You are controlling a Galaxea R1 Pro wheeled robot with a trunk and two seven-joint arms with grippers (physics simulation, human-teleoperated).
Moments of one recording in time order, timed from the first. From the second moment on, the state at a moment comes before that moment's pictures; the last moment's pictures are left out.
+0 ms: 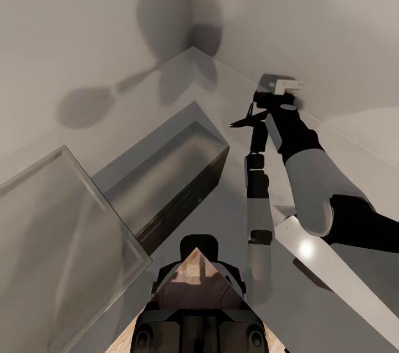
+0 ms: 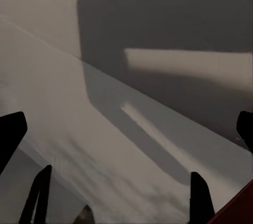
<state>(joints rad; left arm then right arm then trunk) 0.41 0.07 -0.22 -0.72 0.27 -0.35 0.18 -1.49 0.09 -0.16 -0.56 0.17 0.17 -0.17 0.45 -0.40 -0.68</state>
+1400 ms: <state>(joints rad) 0.41 0.07 -0.22 -0.72 0.27 -0.35 0.18 -1.49 0.08 -0.16 -0.56 0.17 0.17 -0.14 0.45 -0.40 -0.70</state>
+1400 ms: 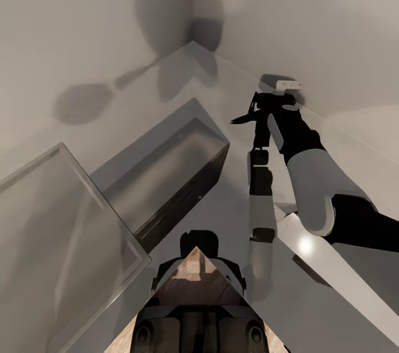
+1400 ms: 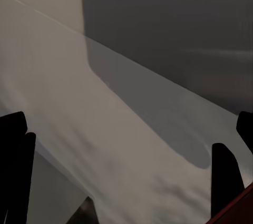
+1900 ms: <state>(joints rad) 0.41 0.07 -0.22 -0.72 0.27 -0.35 0.18 -1.49 0.08 -0.18 -0.56 0.17 0.17 -0.14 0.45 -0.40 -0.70</state>
